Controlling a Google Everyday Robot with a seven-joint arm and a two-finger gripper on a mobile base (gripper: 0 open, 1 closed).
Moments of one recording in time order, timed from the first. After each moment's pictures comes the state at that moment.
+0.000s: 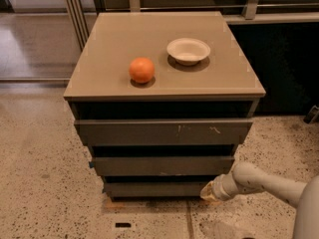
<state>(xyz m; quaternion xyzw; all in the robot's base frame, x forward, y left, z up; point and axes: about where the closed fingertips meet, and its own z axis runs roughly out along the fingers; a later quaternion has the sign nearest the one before) 0.521 -0.205 0.302 -0.59 0.76 0.17 0.21</state>
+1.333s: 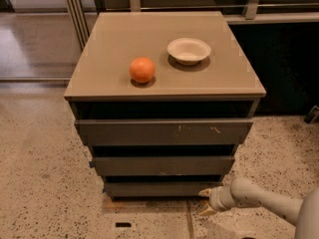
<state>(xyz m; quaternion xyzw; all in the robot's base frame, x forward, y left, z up) 0.510 -0.197 0.245 -0.61 0.74 0.15 0.25</state>
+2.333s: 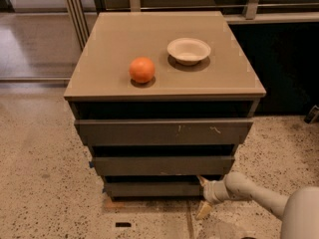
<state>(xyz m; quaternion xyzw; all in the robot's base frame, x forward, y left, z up) 0.548 -0.179 0.226 -0.62 0.72 0.16 0.28</state>
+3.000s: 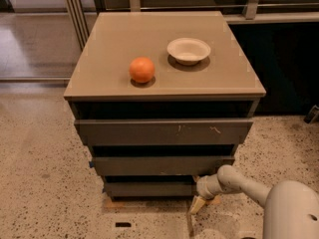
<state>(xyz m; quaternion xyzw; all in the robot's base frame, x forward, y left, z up) 0.573 -0.156 0.209 -0.63 0.70 0.19 0.28</state>
